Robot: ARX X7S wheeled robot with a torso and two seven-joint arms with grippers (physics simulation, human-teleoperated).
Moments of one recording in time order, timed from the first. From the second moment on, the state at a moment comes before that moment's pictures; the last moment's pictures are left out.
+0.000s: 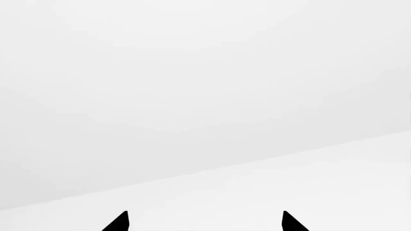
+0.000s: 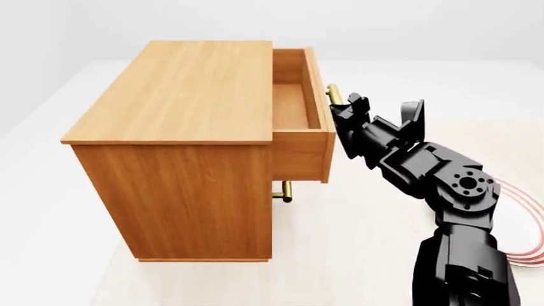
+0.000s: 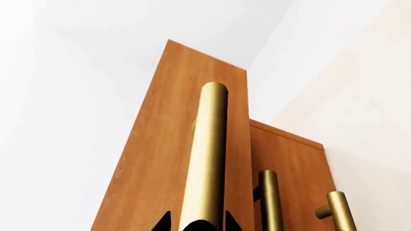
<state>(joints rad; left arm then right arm) -1.42 -0.57 -0.06 -1.31 0.00 -0.27 -0.85 1.08 0.15 0.38 0.80 1.01 0.93 0.02</state>
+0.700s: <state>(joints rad) -1.42 -0.57 -0.06 -1.31 0.00 -0.27 -0.85 1.08 0.18 0.37 0.80 1.05 0.93 -0.02</state>
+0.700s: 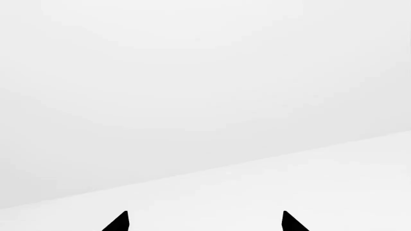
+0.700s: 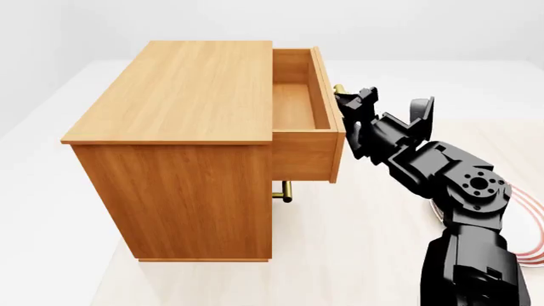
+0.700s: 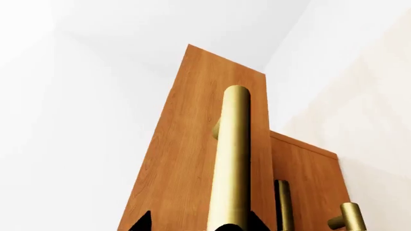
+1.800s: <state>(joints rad) -1.42 -0.57 -0.07 -1.31 0.00 -0.26 -0.84 1.18 0.33 0.19 0.30 0.98 0.96 0.24</state>
